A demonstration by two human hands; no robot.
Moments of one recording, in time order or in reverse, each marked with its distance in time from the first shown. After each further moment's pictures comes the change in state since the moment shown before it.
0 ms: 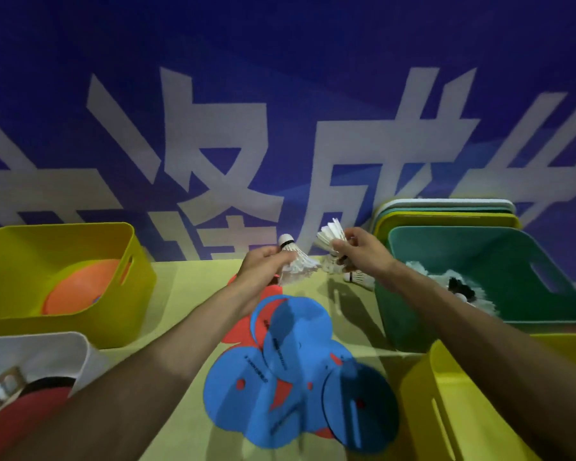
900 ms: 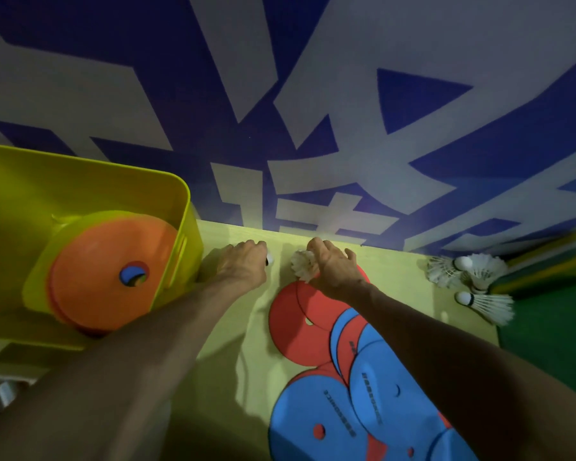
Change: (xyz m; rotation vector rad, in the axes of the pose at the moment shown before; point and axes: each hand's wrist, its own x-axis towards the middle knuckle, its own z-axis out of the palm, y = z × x) left_hand 0.185 -0.113 -0.211 1.483 0.019 -0.082; right_hand 0.174 0.039 0.266 -0.863 -0.323 -0.150
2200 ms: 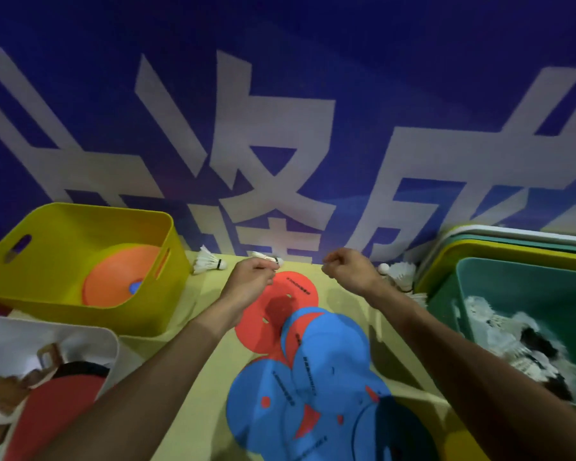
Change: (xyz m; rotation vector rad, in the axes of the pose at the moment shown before) left_hand -0.158 0.133 -0.080 -1.245 0.168 -0.128; right_hand -0.165 0.064 -0.134 0.582 0.155 0.135
